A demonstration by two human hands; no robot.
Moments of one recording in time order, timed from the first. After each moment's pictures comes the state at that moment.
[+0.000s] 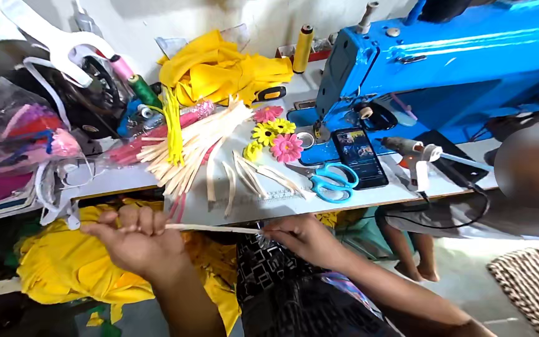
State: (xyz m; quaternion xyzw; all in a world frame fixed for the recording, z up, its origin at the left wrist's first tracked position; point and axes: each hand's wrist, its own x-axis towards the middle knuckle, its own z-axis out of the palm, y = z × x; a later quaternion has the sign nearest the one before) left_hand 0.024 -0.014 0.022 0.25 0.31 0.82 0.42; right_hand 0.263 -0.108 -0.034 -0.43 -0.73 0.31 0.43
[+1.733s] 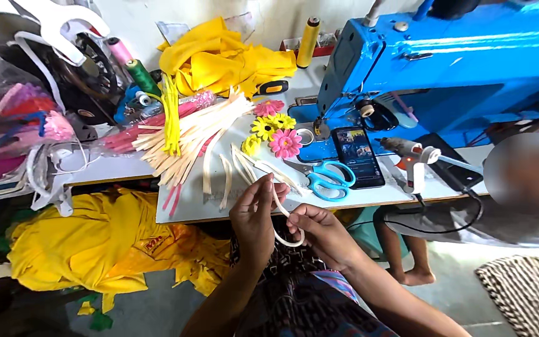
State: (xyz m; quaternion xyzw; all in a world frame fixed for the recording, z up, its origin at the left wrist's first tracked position) left_hand 0.152 -0.070 -0.019 0.45 0.32 0.64 0.54; right_hand 0.281 -0.130 -0.031 -0.40 -0.35 0.63 0.57
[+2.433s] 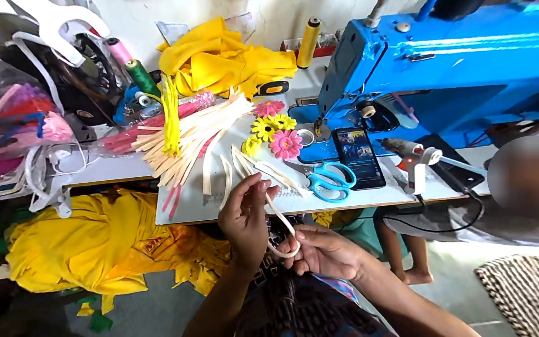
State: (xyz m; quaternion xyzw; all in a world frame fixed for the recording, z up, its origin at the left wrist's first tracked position) left_hand 0.141 -0.058 -0.021 0.57 0.30 0.68 0.35; right_hand 0.299 -0.137 -0.044 -0.21 -0.26 0.86 0.39
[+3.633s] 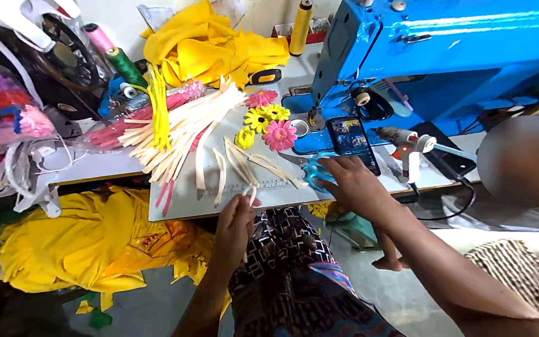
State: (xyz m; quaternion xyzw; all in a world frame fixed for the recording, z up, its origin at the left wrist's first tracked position) left_hand 0.096 -0.072 -0.022 0.53 0.42 0.38 0.62; right_hand 0.369 -0.093 -0.022 -0.68 -0.71 0.07 0.18
